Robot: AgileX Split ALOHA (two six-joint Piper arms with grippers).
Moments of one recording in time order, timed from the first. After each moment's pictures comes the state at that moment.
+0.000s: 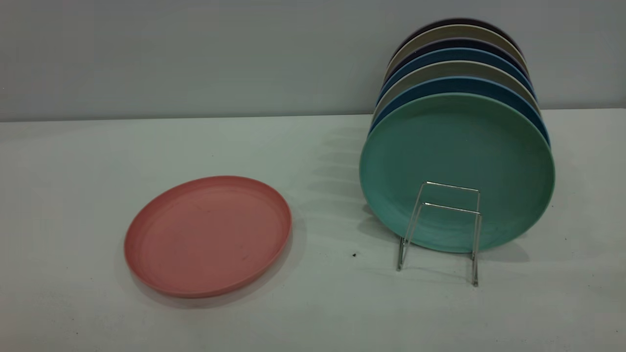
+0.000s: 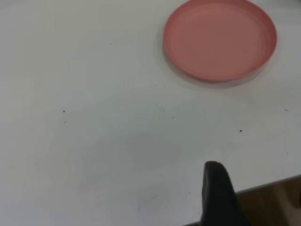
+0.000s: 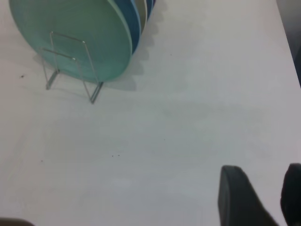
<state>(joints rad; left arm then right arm) 0.02 -0.02 -0.49 -0.14 1.14 0.23 0.01 -0.02 -0.47 0.02 1.14 -0.08</state>
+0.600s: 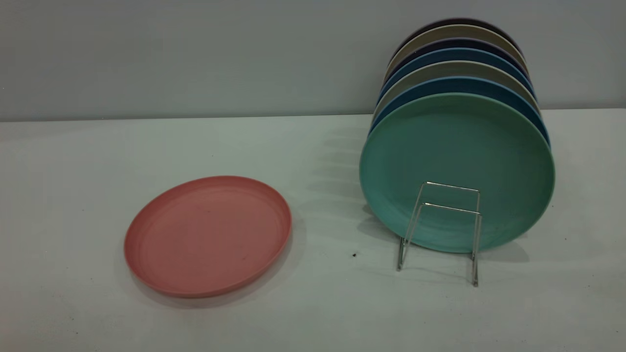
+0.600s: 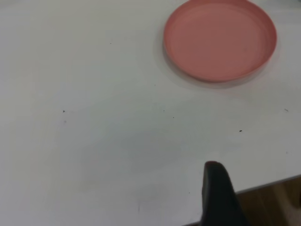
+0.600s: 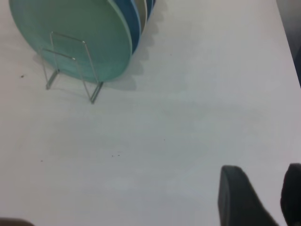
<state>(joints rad) 0.02 -0.02 -0.49 -0.14 1.14 0.23 0.01 -0.02 -0.47 0.02 1.14 -0.08</state>
